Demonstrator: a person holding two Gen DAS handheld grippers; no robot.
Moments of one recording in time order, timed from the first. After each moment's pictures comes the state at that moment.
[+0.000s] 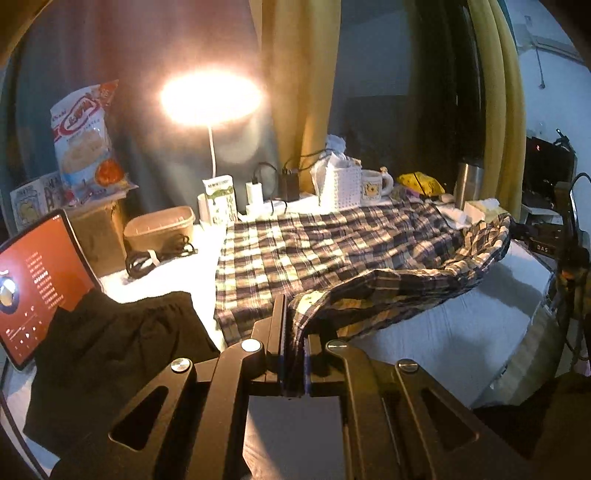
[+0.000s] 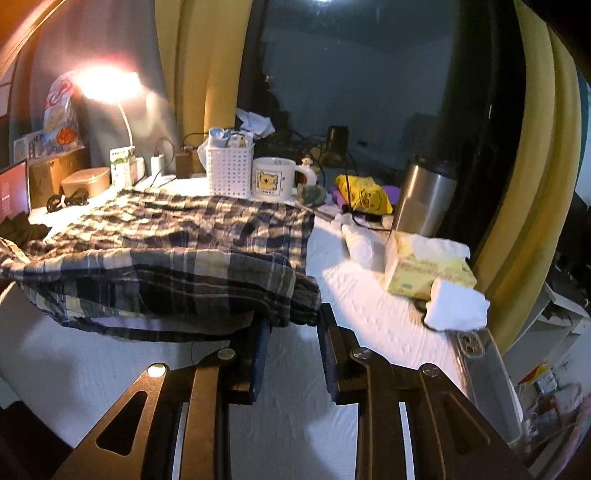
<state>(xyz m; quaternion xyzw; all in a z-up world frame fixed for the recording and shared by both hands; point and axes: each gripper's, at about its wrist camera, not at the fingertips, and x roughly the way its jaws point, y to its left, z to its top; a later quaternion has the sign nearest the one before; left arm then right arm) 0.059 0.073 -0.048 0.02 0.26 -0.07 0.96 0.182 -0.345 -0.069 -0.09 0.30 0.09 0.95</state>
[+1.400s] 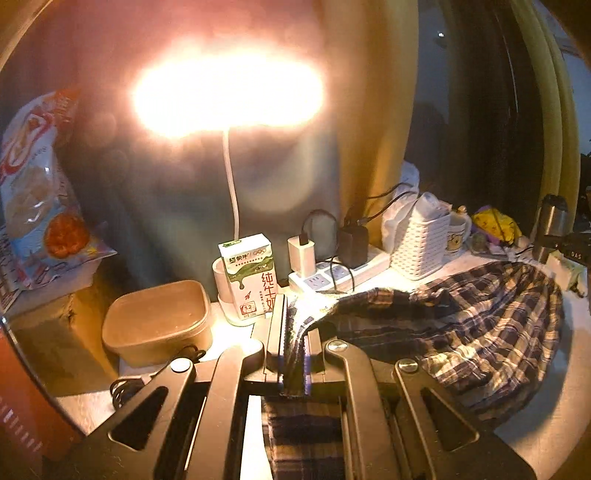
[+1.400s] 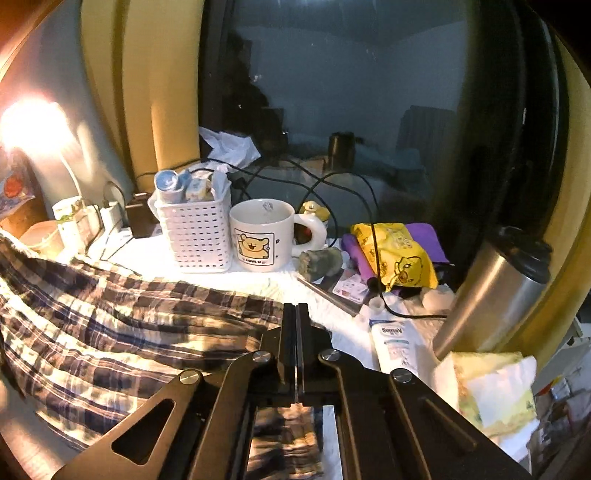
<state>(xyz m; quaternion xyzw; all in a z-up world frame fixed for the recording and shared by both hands) 0.290 0.120 -0.043 0.04 0.24 -0.04 0.97 0.385 -0.300 -0.046 -0.06 0.31 0.08 0.95</state>
